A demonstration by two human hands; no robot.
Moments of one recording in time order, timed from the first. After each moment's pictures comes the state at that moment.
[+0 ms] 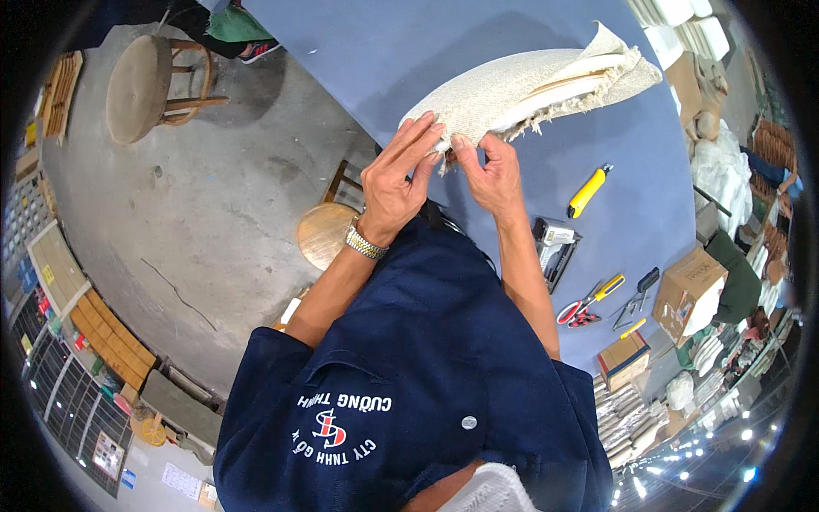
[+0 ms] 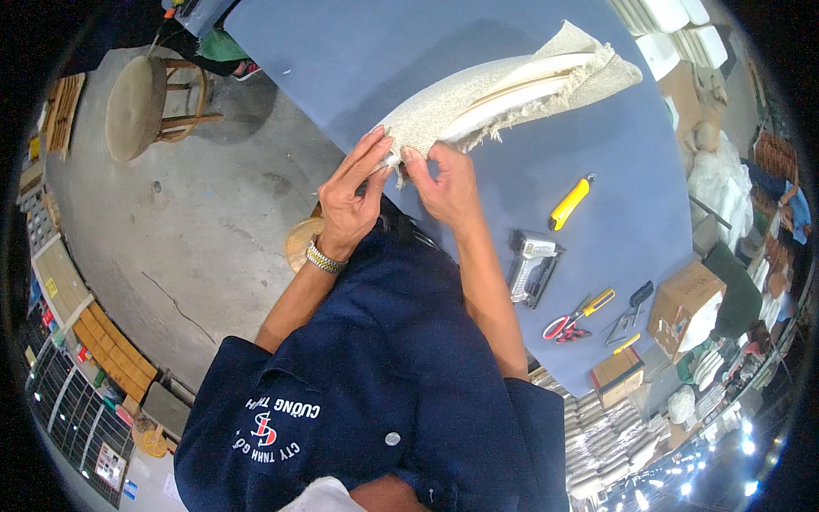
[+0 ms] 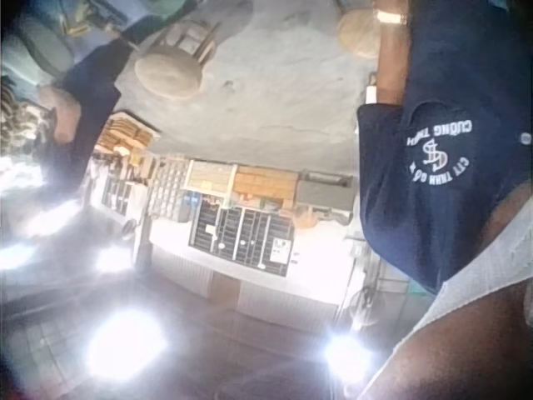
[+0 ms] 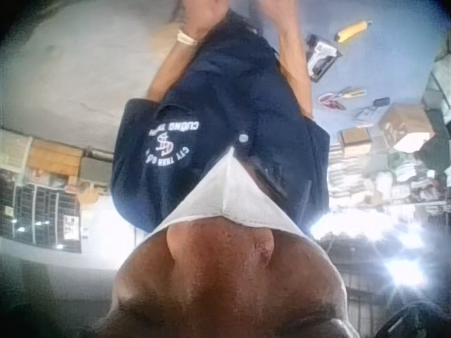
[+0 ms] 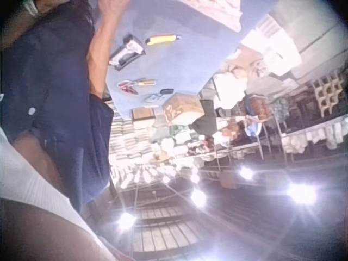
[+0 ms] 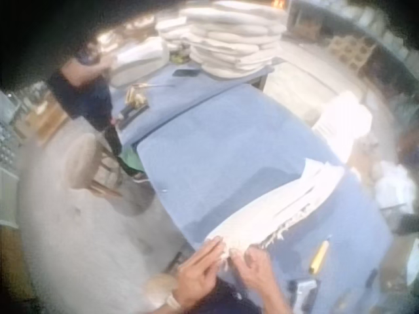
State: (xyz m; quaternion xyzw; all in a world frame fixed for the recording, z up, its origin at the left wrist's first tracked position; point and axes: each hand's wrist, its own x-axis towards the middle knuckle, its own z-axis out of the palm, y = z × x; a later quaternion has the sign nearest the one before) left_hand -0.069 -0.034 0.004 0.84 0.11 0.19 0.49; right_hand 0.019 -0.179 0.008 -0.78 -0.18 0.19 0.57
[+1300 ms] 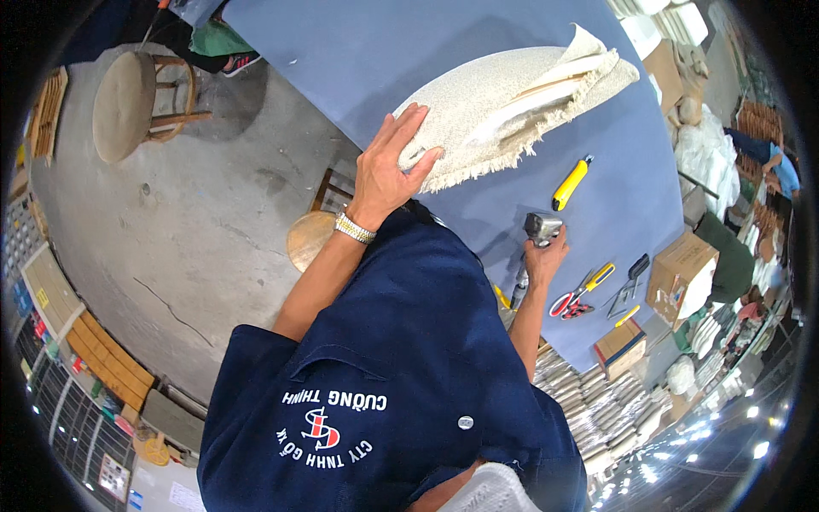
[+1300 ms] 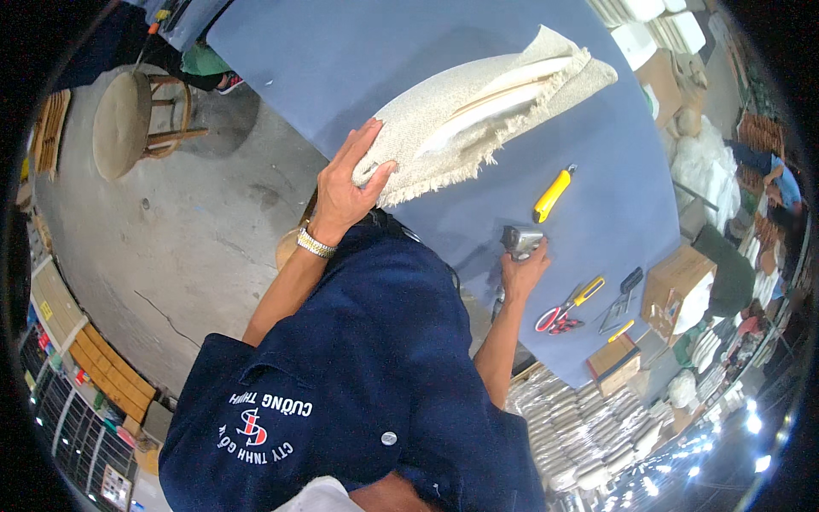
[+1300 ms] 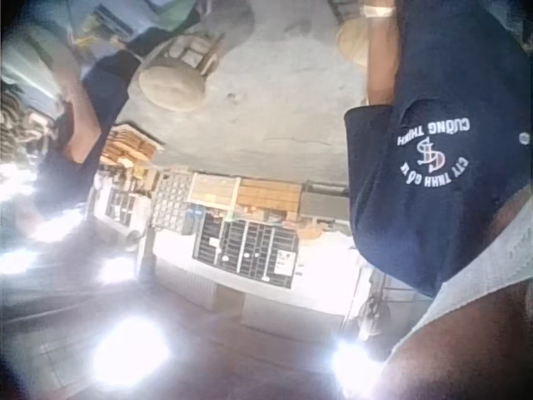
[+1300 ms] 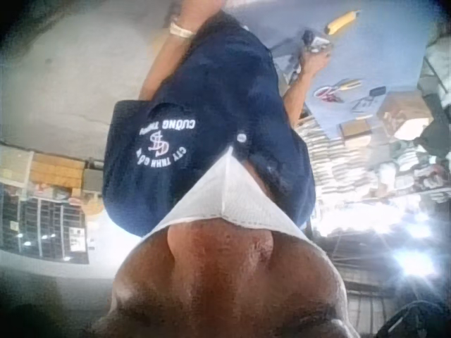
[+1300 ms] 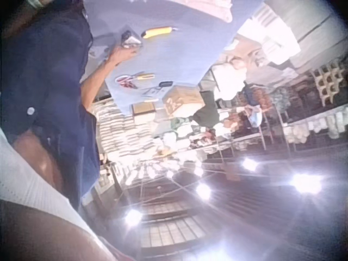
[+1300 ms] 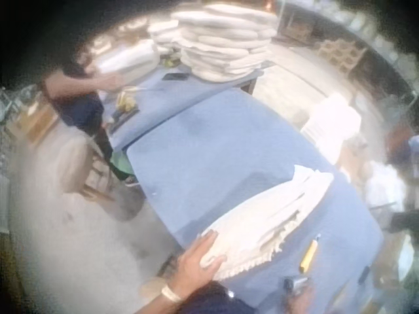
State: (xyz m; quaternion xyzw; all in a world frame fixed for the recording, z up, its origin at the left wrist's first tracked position) left_hand -0.049 -0.031 -0.014 0.86 0.08 0.16 0.47; right_hand -0.092 -0.423 -0.085 -0.97 0.19 0.08 0.15
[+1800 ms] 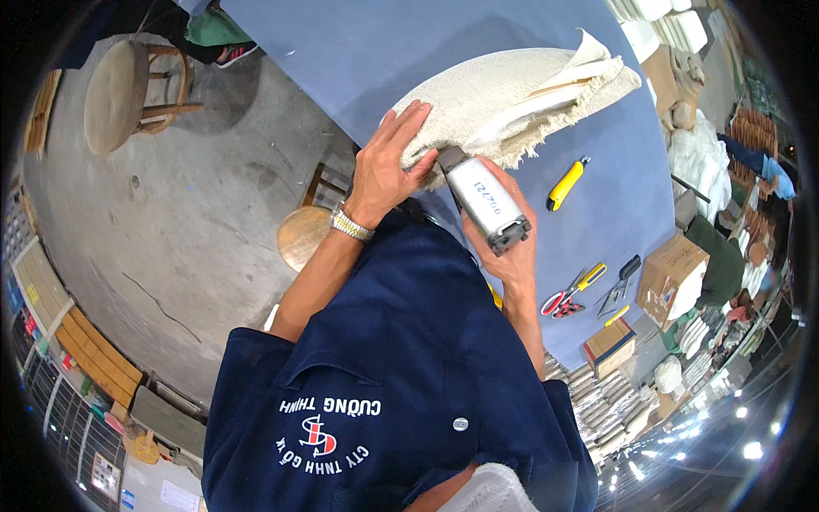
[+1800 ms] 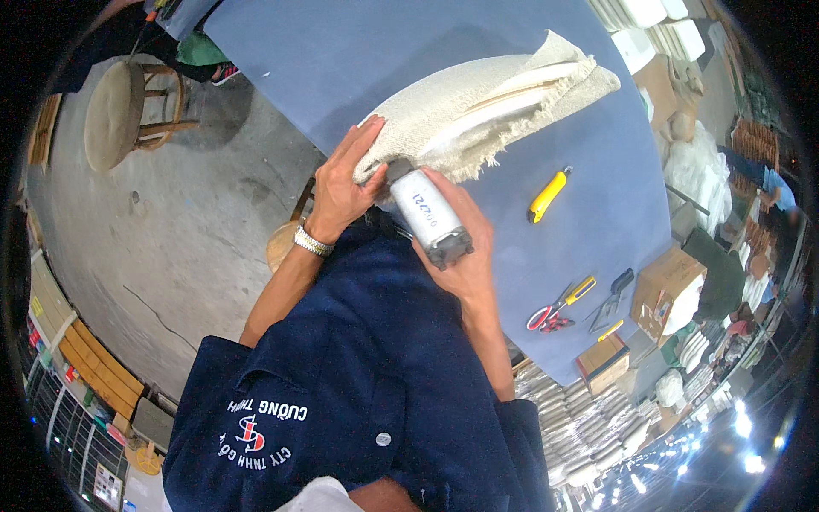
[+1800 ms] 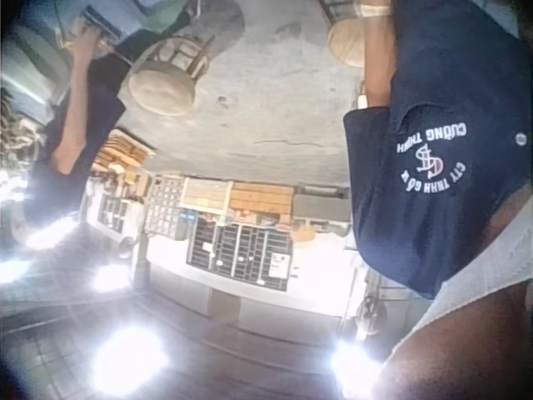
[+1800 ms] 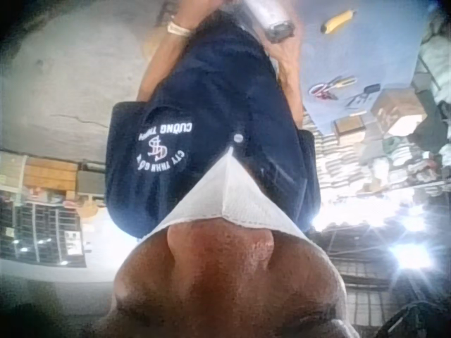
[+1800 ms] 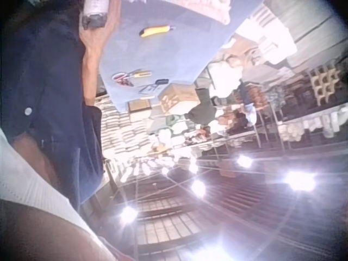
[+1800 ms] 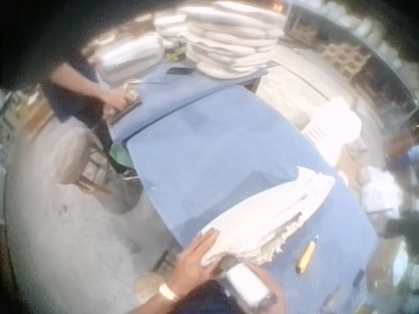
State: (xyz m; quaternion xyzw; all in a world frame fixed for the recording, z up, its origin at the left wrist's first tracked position) left_hand -0.052 -0.027 -0.015 0.87 0.06 0.17 0.46; right_hand -0.030 -0.227 0.076 -0.81 -0.16 0.18 0.53
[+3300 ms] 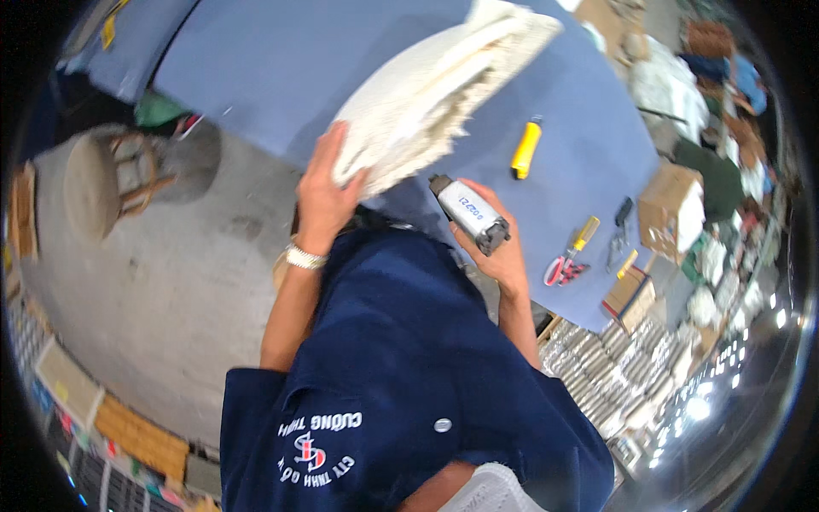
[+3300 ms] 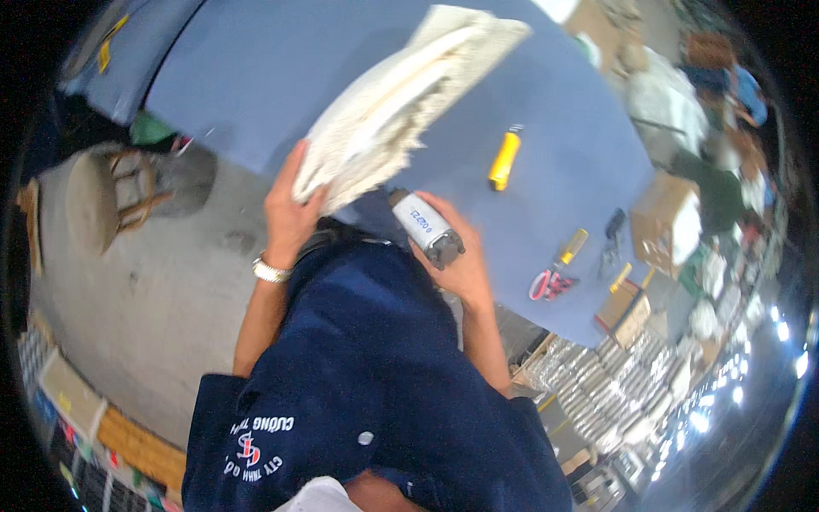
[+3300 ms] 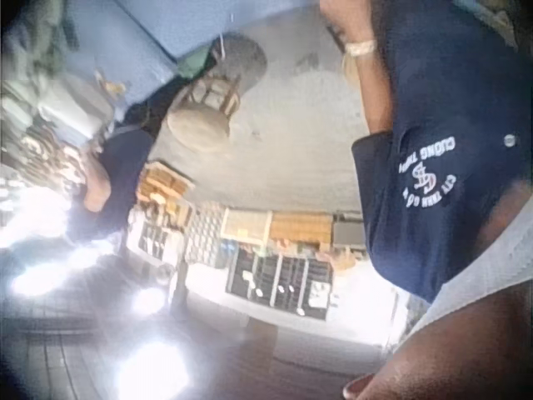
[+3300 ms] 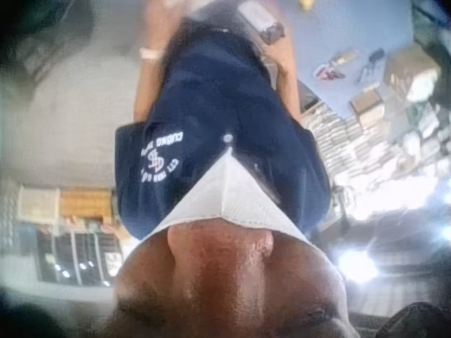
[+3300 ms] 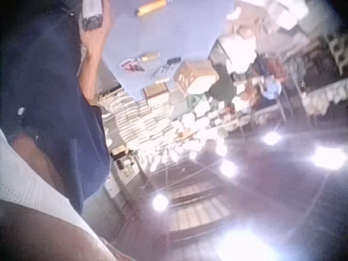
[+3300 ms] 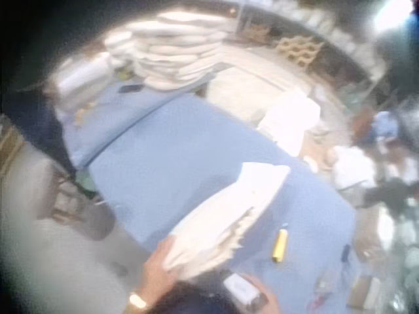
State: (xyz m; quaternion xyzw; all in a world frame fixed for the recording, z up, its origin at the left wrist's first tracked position) left_hand -0.056 -0.020 -0.014 0.88 0.05 0.09 0.47; right_hand -0.064 -0.293 0.063 -0.84 -0.05 0.17 0.51
